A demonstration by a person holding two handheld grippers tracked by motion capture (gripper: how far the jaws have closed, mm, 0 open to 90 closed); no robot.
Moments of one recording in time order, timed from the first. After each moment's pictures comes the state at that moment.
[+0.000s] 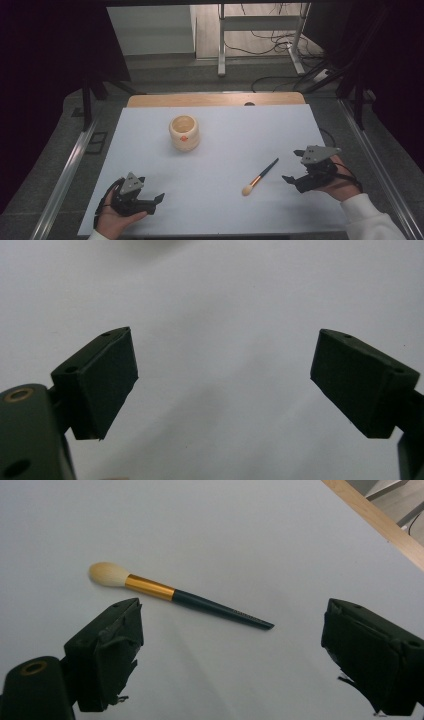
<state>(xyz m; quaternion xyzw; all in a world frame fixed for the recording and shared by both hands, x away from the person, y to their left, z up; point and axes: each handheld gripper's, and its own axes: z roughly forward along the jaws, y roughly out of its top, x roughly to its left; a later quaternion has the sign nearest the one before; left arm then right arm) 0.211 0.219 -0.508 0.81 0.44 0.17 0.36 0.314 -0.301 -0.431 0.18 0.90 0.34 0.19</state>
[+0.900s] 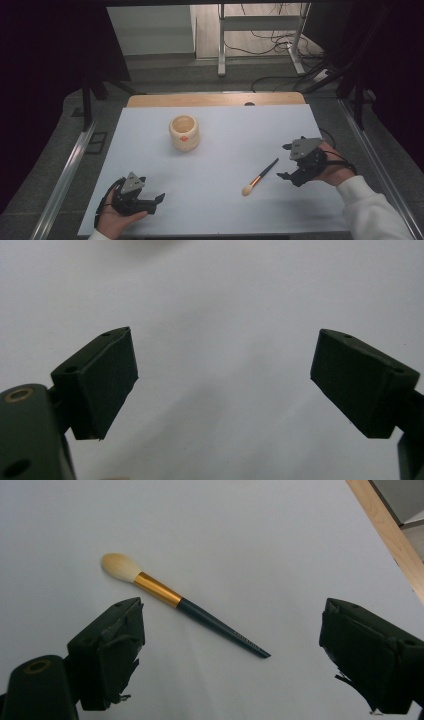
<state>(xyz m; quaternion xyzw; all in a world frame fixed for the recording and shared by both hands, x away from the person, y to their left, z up) 0.213 0.218 -0.509 0.81 0.44 0.17 0.36 0.335 -0.275 -0.415 0.07 0.94 0.28 0.17</state>
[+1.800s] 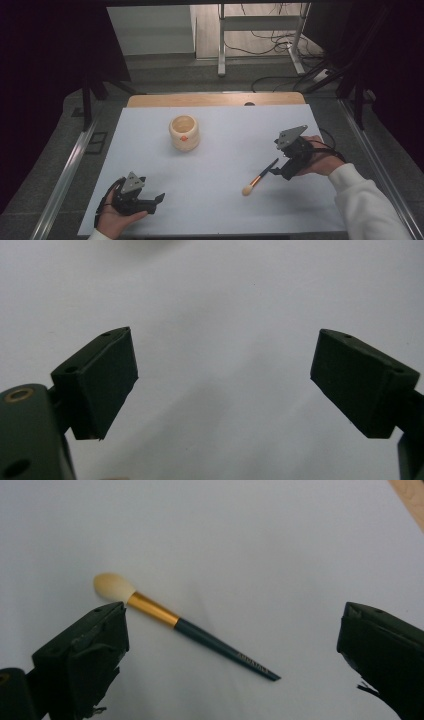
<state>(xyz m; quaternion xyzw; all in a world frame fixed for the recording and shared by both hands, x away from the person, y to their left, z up) 0.214 0.219 -0.510 0.81 0.44 0.17 0.35 0.364 -0.248 -0.421 0.11 0.95 0.27 0.13</state>
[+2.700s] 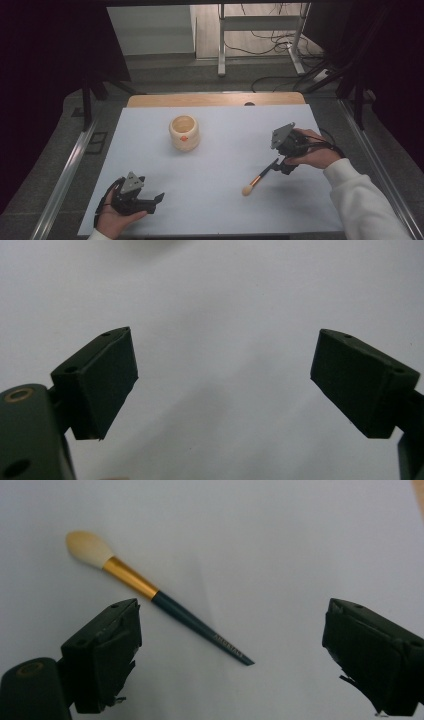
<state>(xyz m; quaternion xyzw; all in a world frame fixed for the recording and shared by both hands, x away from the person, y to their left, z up) 0.214 0.220 -0.509 0.81 0.44 0.17 0.35 0.380 -0.238 -0.420 0.04 0.97 0.19 0.12</state>
